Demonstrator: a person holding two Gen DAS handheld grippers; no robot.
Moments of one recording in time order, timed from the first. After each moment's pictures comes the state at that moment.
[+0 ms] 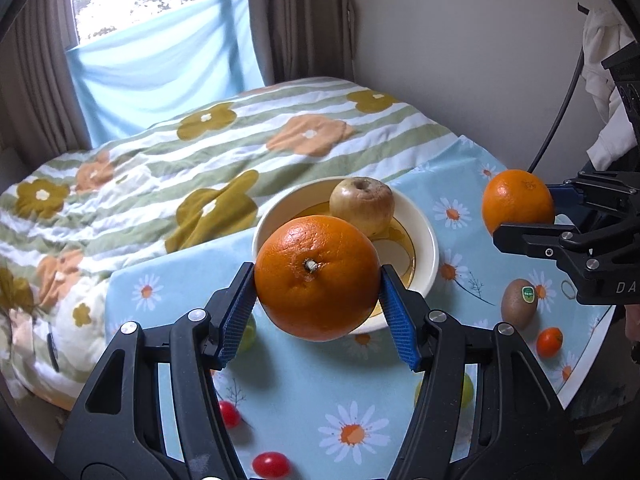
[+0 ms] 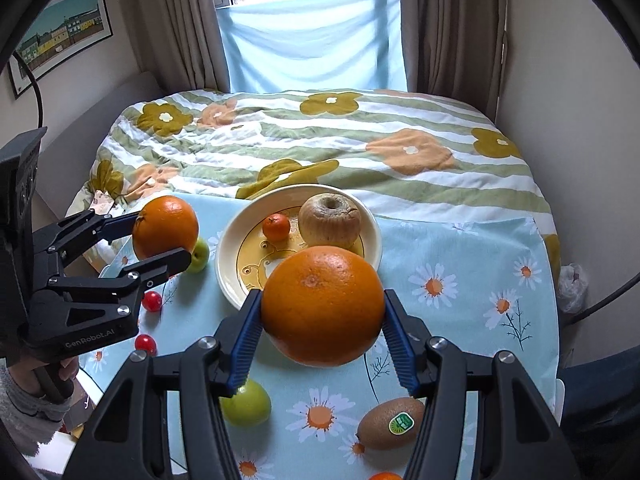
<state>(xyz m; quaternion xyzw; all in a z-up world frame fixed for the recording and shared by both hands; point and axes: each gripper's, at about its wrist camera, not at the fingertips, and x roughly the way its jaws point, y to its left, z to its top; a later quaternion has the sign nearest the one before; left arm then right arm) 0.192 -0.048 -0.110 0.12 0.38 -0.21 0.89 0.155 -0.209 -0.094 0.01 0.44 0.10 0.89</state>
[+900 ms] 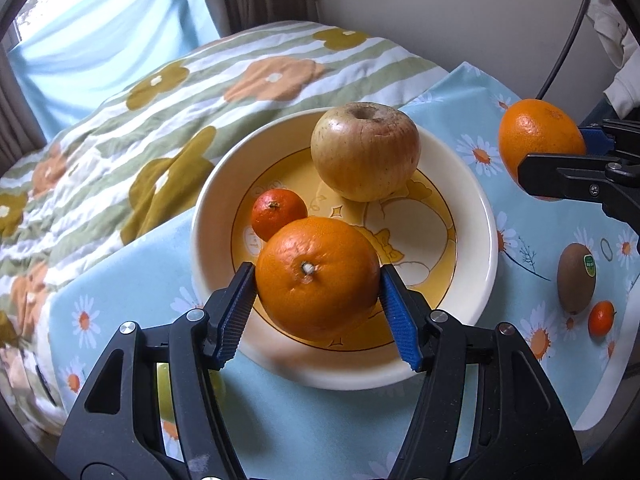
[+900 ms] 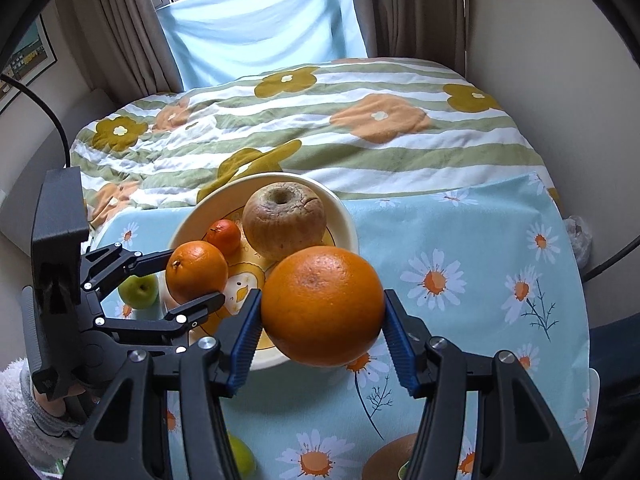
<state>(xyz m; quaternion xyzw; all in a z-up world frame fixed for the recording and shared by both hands) 0.256 -0.081 -0.187 0.16 0.45 -0.26 0.84 0.210 -0.224 -0.137 0.07 0.47 0.04 0.88</state>
